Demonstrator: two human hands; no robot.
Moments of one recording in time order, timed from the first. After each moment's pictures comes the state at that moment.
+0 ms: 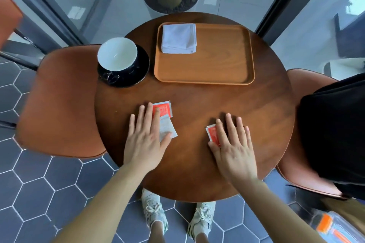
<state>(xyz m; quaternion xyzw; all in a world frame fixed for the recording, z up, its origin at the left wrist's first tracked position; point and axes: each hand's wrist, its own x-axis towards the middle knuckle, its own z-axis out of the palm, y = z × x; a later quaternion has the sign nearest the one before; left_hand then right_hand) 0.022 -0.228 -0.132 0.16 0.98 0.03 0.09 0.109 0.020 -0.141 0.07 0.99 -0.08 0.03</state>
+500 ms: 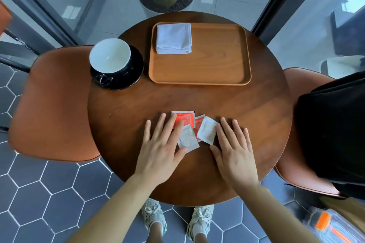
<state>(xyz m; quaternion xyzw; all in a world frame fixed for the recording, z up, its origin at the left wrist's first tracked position) 0.038 -0.194 -0.131 0.28 0.95 0.05 0.09 0.112 0.029 -0.137 0.05 0.99 -0.12 -0.01</state>
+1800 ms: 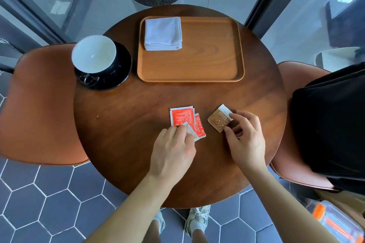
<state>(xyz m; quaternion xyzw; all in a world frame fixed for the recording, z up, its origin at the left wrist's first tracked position) 0.046 -0.137 -0.100 0.32 0.94 0.08 -0.04 0.087 0.063 -0.129 0.22 0.91 -0.34 -0.10</state>
